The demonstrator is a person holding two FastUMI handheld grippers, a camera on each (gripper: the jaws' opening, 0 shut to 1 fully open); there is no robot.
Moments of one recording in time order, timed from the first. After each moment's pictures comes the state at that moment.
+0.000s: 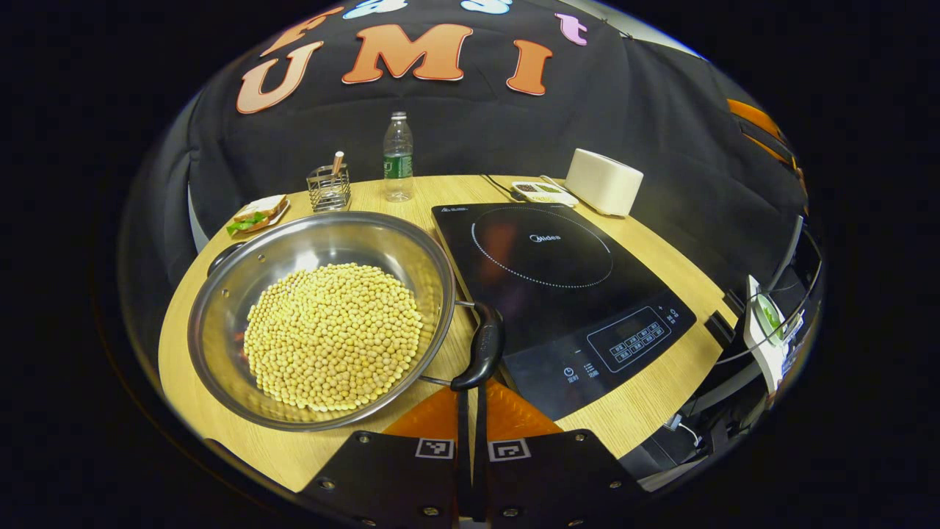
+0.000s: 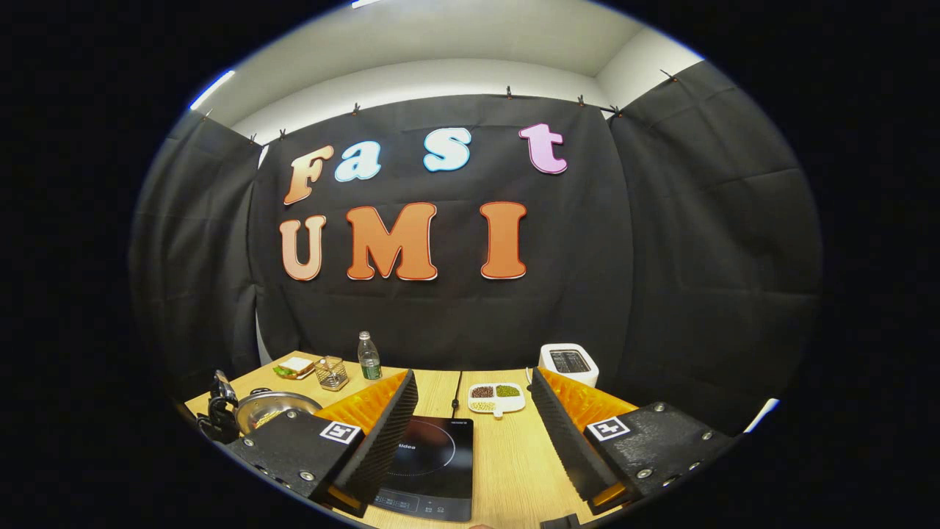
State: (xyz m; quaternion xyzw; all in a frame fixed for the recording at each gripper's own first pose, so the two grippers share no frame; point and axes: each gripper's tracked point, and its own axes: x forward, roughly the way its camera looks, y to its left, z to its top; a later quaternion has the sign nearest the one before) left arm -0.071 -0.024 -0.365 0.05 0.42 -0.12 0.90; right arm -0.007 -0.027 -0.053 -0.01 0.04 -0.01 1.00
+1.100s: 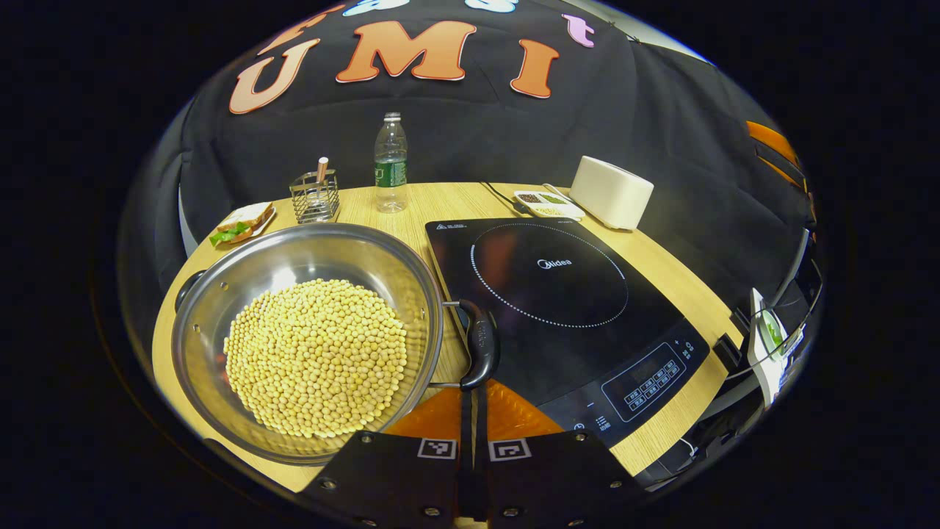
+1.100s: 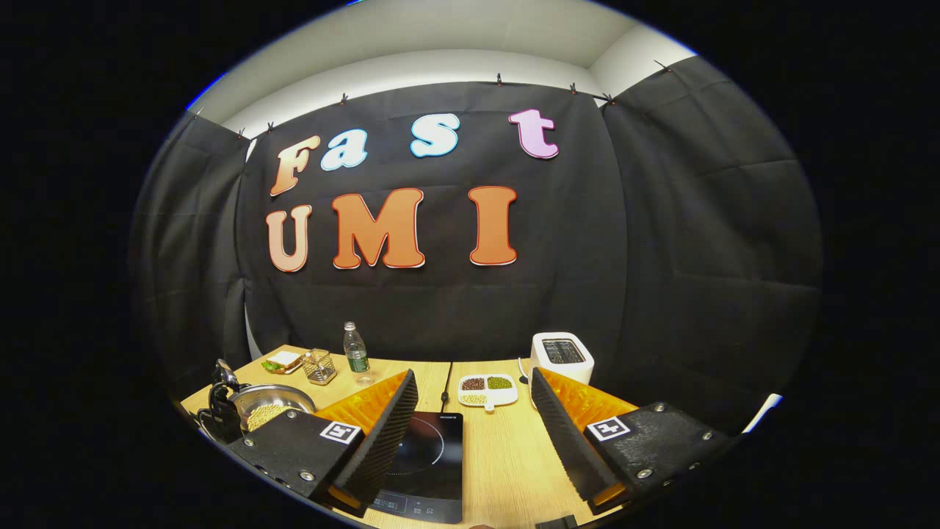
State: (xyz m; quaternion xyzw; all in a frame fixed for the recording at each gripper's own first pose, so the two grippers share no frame) left arm -0.020 -0.037 -0.379 0.04 0.41 -0.12 0.90; right arm 0.016 -0.045 -0.077 0.00 0.06 -0.03 1.00
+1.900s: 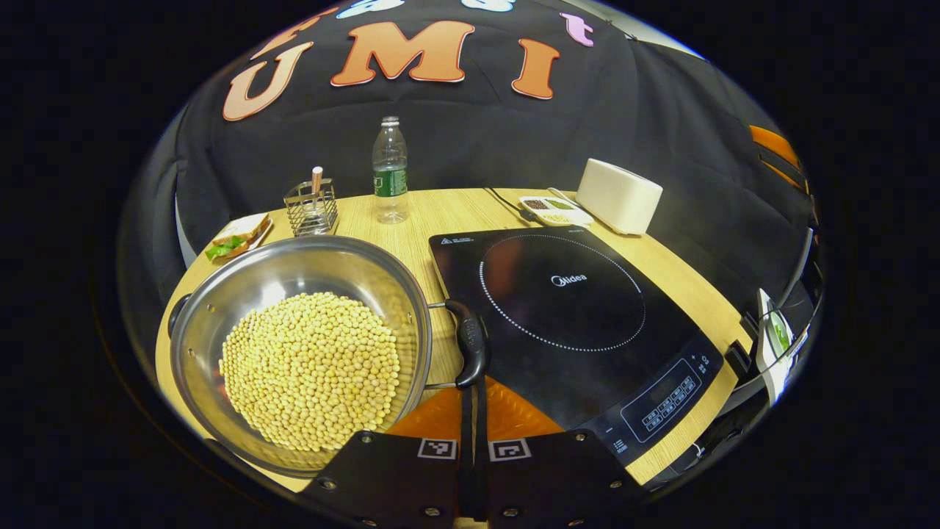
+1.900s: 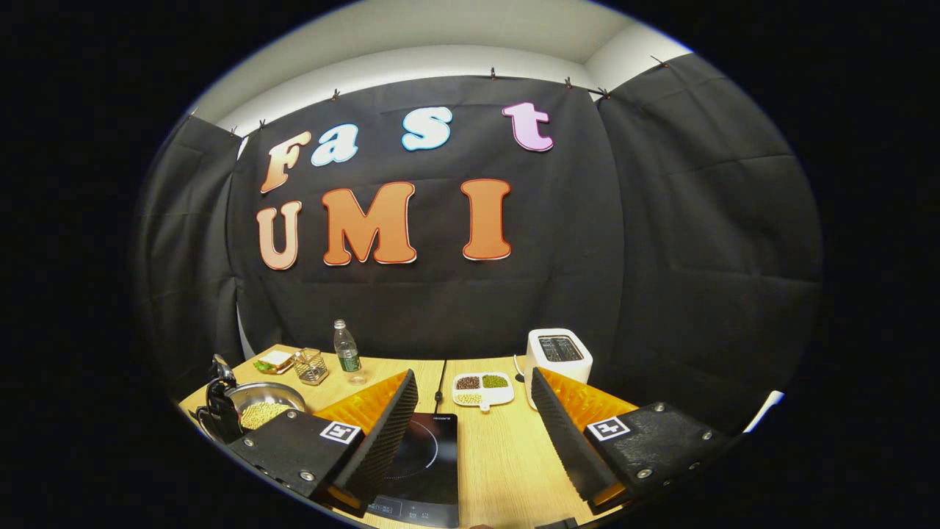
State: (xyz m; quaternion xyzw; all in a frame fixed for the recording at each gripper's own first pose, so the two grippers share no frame) left arm 0.015 -0.033 -0.386 0.05 0.40 -0.12 0.91; right arm 0.031 -0.050 -0.084 0.00 0.07 -0.04 1.00
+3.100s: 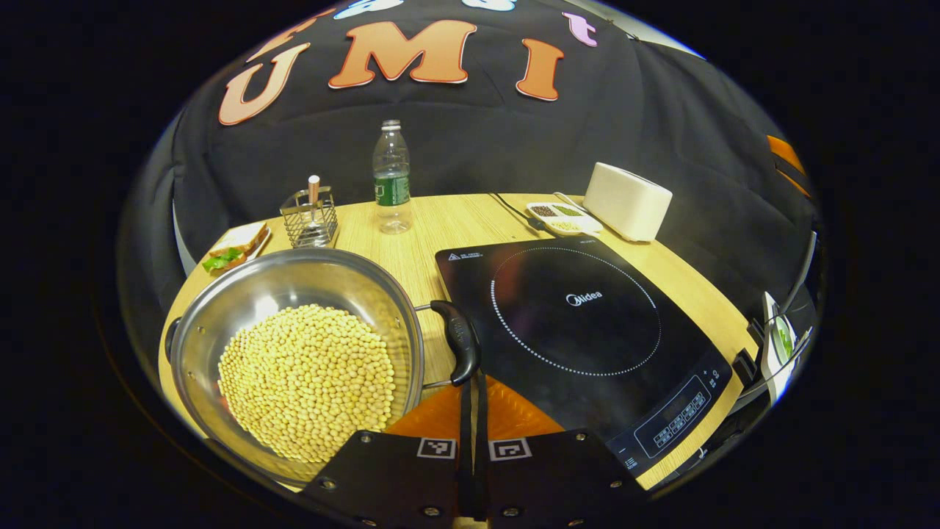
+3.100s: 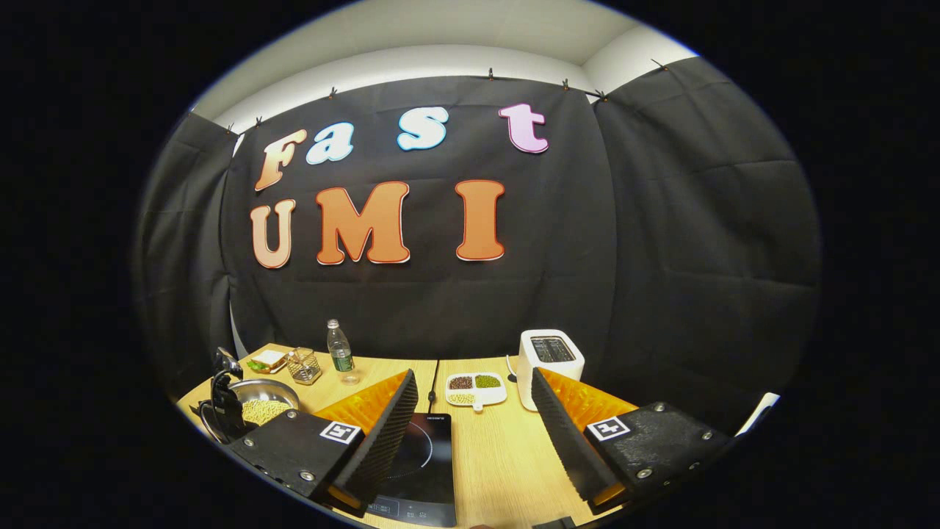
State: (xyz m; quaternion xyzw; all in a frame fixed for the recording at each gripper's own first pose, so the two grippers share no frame) left arm 0.040 -0.027 -0.382 0.06 0.39 -0.12 0.91; right arm 0.024 -0.053 -0.074 -0.01 0.07 -0.06 1.00
